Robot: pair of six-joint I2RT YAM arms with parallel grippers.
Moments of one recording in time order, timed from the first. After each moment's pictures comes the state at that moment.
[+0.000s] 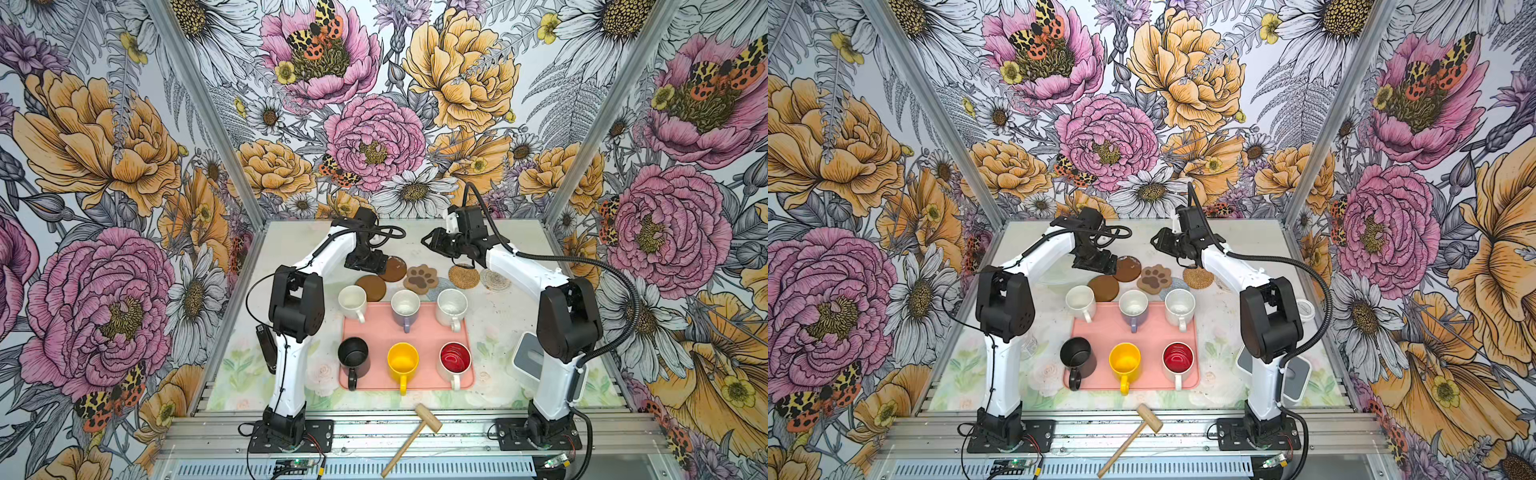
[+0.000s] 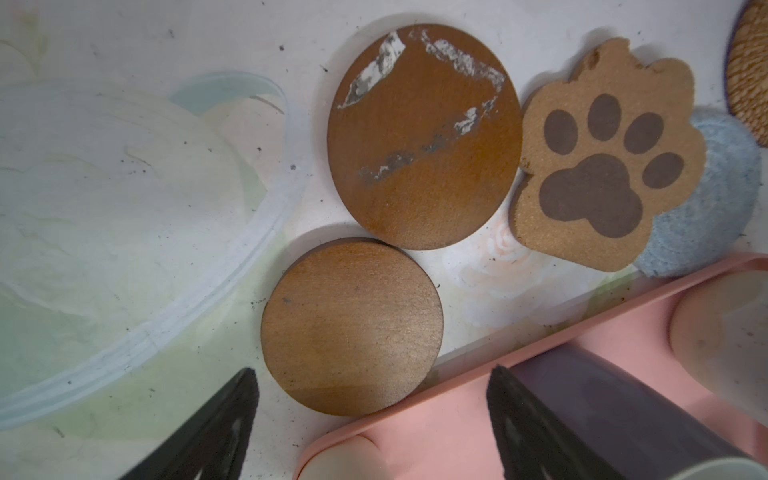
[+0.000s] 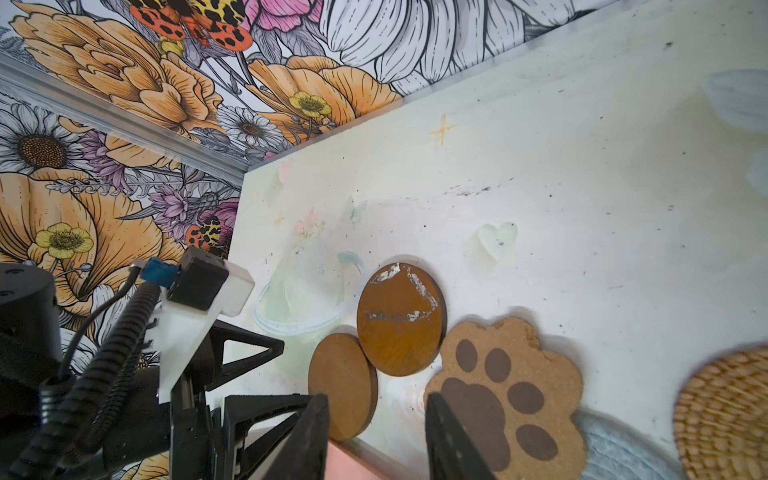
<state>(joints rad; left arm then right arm) -0.36 2.19 1.95 -1.12 0.12 -0.05 0.35 1.91 1.54 -0.30 -0.38 0.62</state>
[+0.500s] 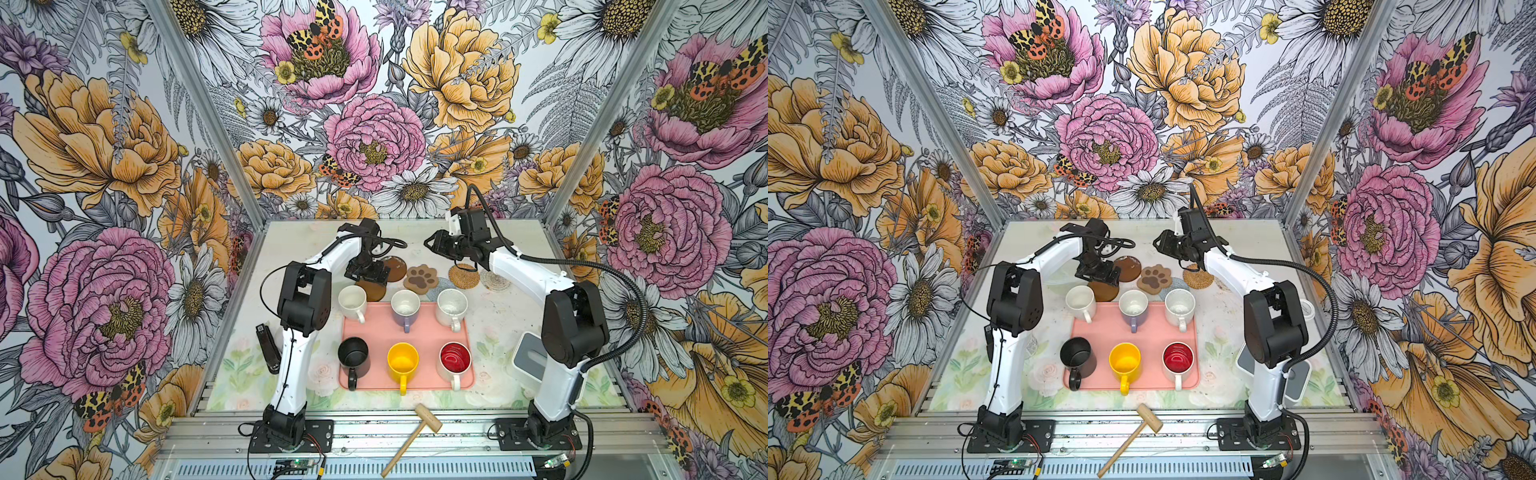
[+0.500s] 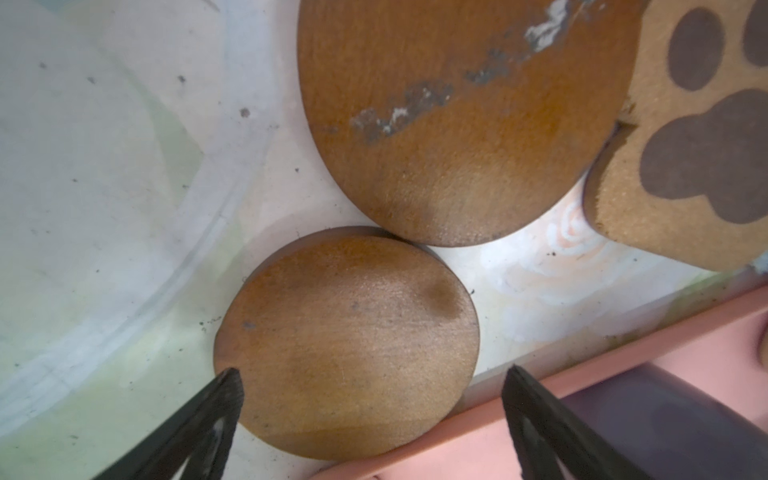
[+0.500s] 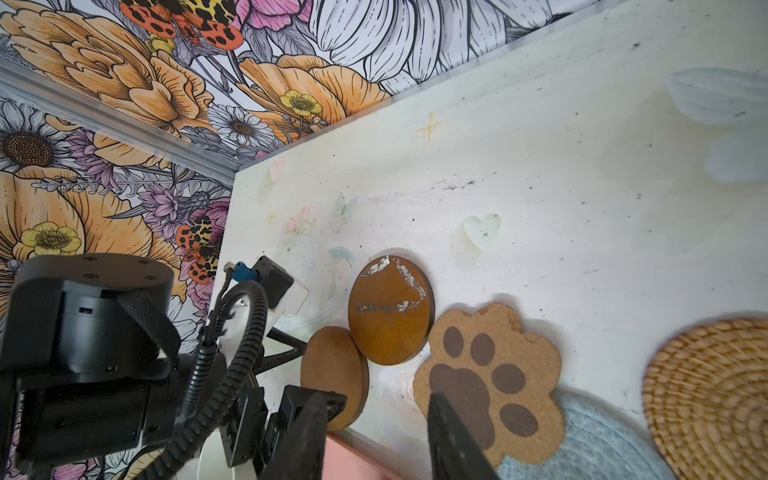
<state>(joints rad) -0.36 2.27 1.94 -1.15 0.12 -0.03 0.34 1.86 1.49 -0.31 -0.36 0.61</state>
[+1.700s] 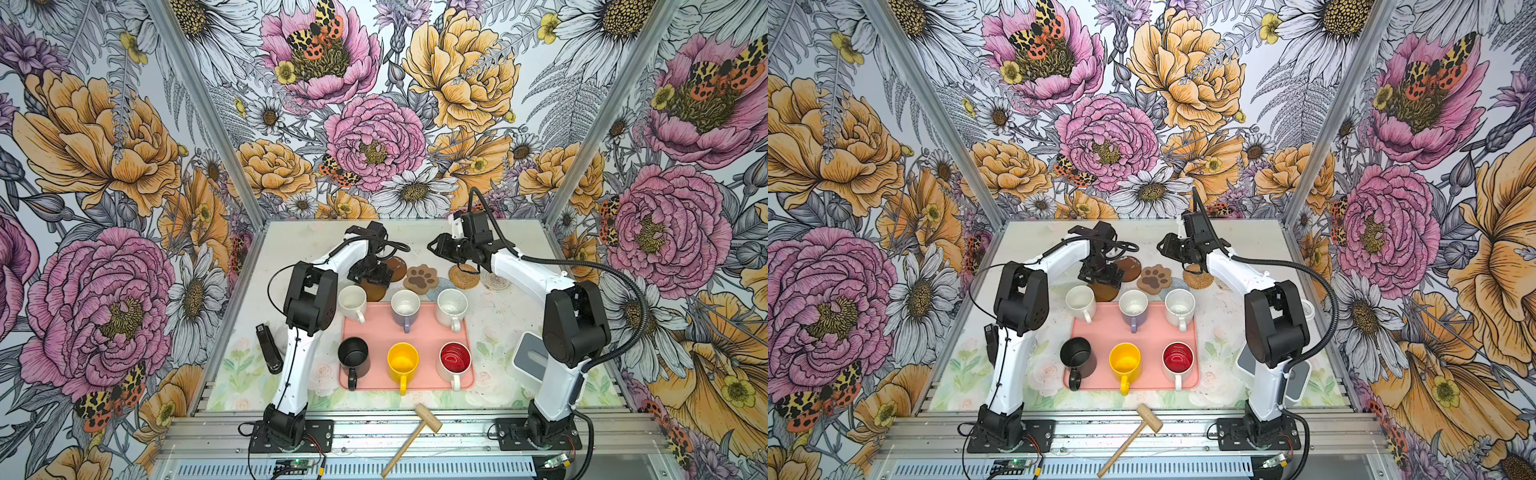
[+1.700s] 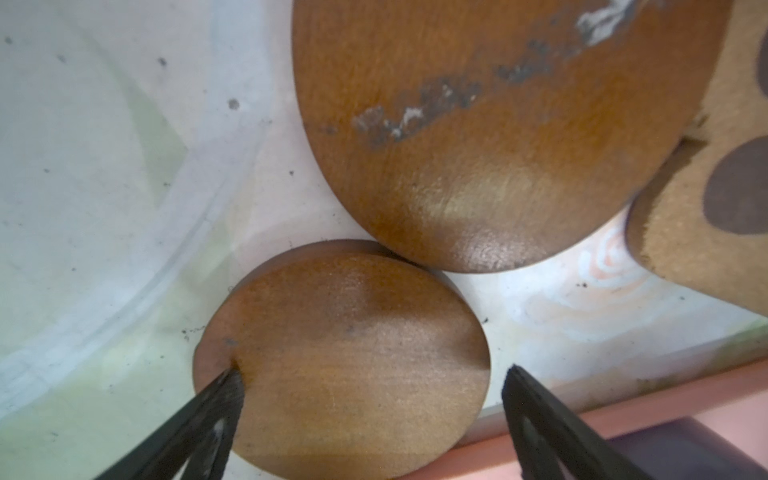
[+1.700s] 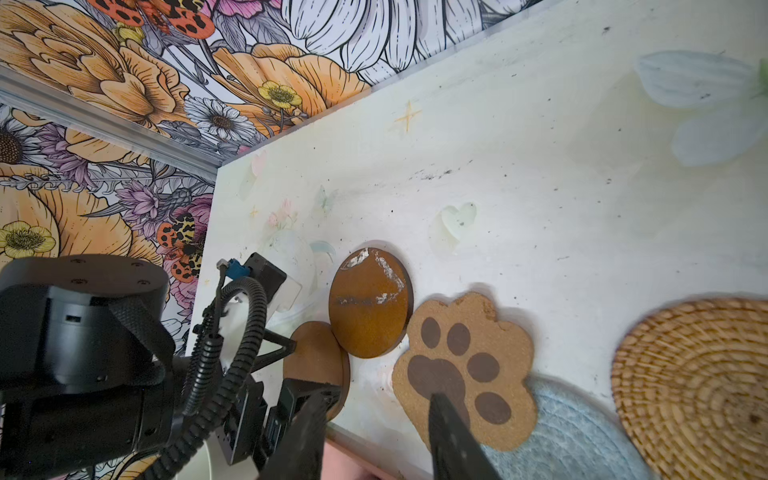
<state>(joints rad) -0.40 2.31 1.96 -1.15 0.04 -0.11 0.32 1.86 1.46 -0.31 -0.36 0.59</state>
